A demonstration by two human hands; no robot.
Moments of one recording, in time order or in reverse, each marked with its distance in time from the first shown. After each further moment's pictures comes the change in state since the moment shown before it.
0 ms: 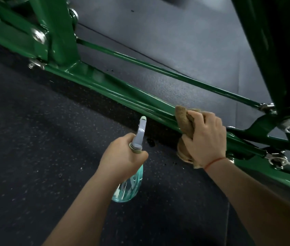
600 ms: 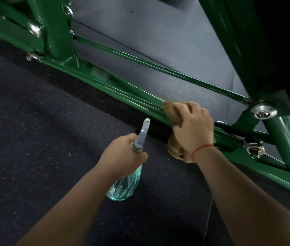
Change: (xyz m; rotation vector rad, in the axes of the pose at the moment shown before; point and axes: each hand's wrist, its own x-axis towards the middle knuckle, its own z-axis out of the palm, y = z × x) left_hand -0.032 0.024 0.054 0.134 -0.041 0.029; right_hand -0.005 0.024 -0.026 0.043 -0.120 -0.019
